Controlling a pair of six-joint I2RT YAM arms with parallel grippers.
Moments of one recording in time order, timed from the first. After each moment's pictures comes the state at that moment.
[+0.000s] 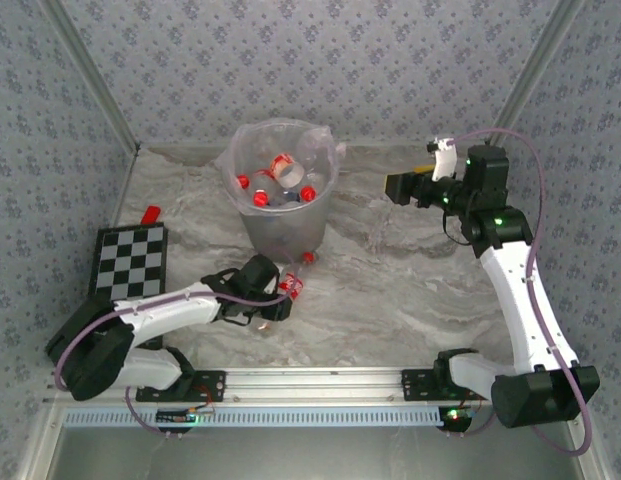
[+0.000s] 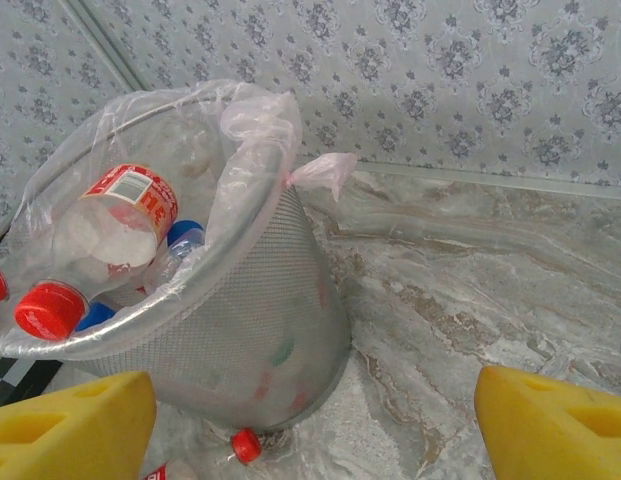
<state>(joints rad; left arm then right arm) -0.84 1.29 0.59 -0.38 0.07 -0.53 0.11 1.14 1.25 -0.52 -0.52 0.12</state>
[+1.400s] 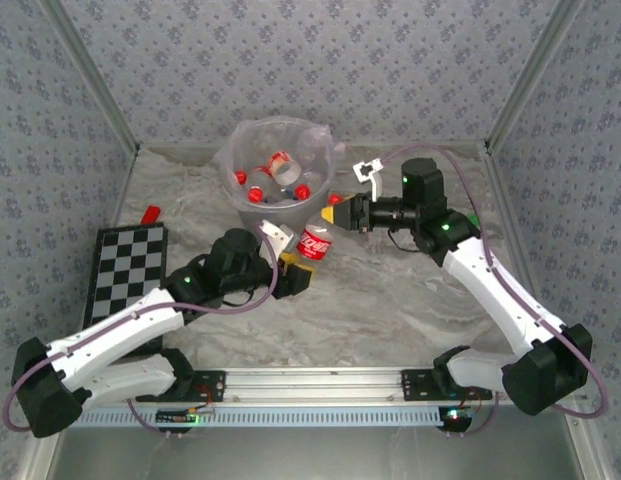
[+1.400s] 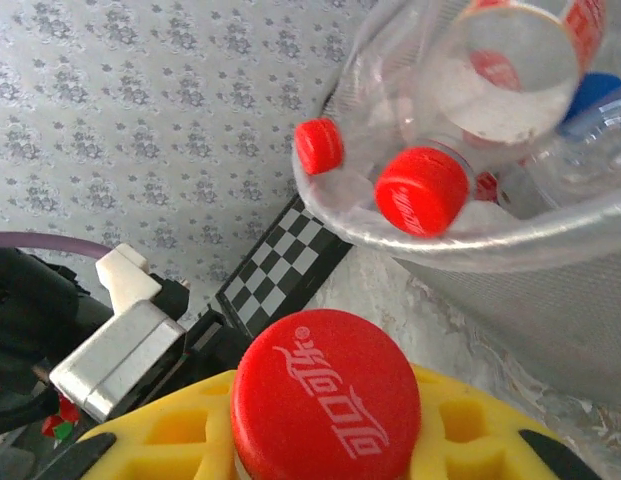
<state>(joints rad) -0.89 1.01 0.81 -0.26 0.19 -0.29 0.45 1.22 1.15 -0.28 -0.80 0.39</state>
